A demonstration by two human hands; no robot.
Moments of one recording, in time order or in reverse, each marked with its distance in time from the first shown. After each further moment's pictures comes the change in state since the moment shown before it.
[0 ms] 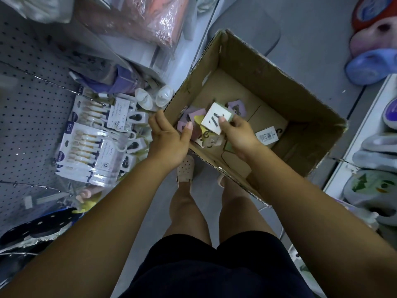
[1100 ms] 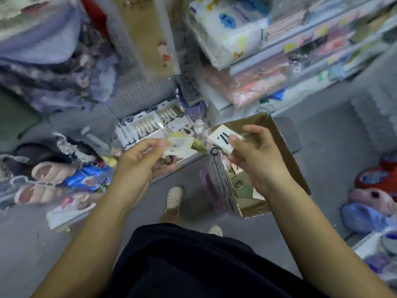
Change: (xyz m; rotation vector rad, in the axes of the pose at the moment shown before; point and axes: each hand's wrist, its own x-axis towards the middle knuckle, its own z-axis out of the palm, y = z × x) left_hand -0.337 -0.002 -0.084 -1.383 0.453 0.001; right_hand -0.314 -0.104 -0.019 -0.186 -0.399 -0.344
